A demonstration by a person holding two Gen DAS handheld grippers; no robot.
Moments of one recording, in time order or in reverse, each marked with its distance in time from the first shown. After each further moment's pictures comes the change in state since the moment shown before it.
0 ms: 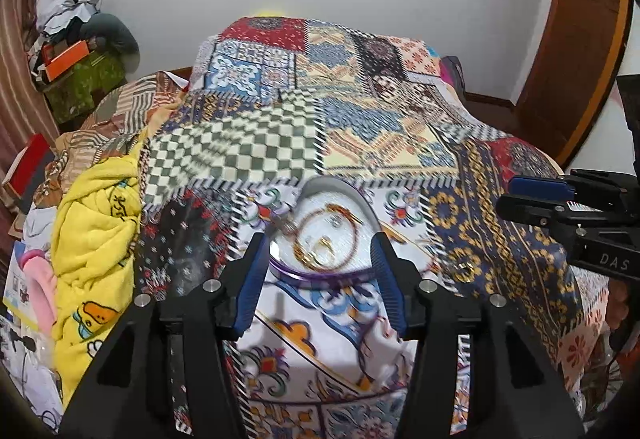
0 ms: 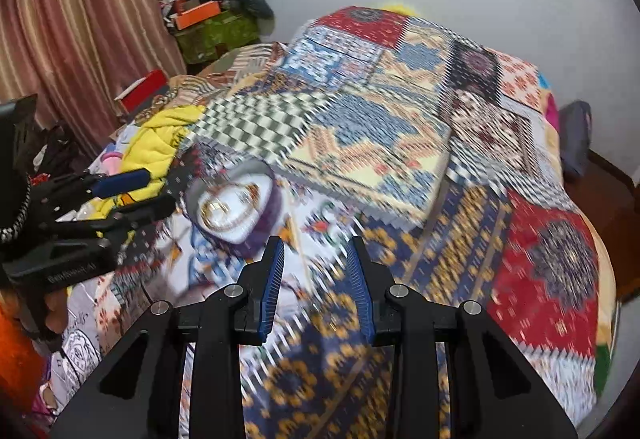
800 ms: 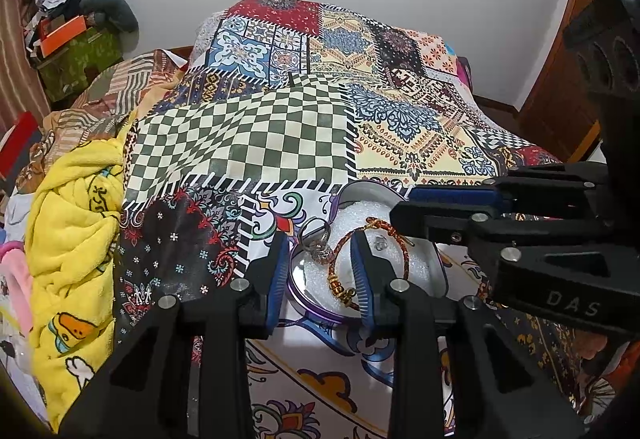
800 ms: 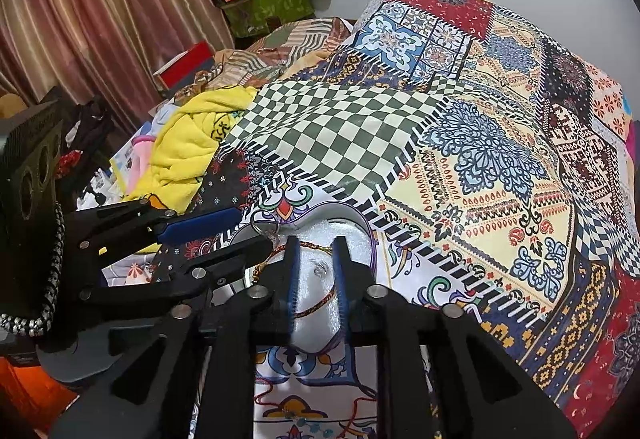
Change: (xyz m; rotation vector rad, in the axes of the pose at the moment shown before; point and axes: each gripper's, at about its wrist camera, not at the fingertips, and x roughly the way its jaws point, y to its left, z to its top) left arm 0.056 0.040 0.010 -0.067 0.021 -0.023; right arm 0.086 0.055 0.055 -0.092 0.078 0.193
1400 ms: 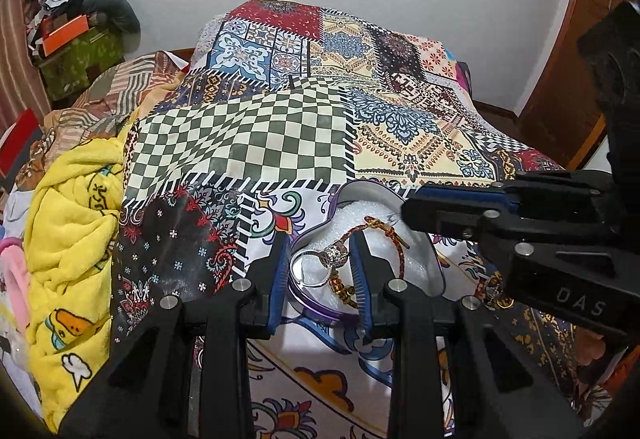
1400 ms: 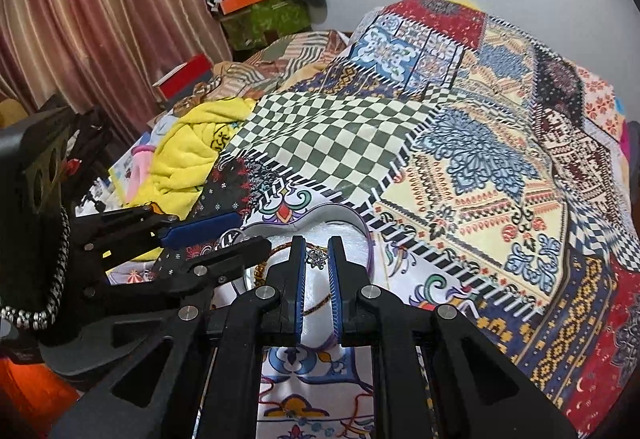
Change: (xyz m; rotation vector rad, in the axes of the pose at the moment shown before) left arm -0.001 -0.001 -0.003 -0.007 -0.019 -0.004; right arm -0.004 0.002 -0.005 0.001 -0.047 -0.012
